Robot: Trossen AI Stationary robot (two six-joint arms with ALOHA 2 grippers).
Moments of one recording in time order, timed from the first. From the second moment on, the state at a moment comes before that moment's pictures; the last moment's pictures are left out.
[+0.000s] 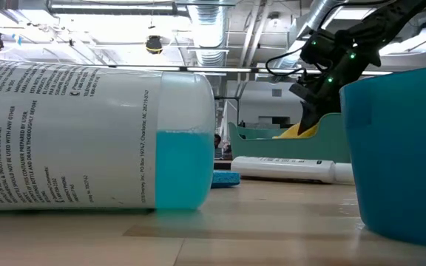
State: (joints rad) left arm -0.01 1.06 1.29 -0.44 -0.10 -0.16; right arm -0.56 1.28 0.69 -0.30 0.11 0.39
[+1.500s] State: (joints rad) left arm -0.01 1.06 1.29 -0.43 -0.10 -0.16; right arm -0.41 1.15 0.80 -0.36 0.18 0.58
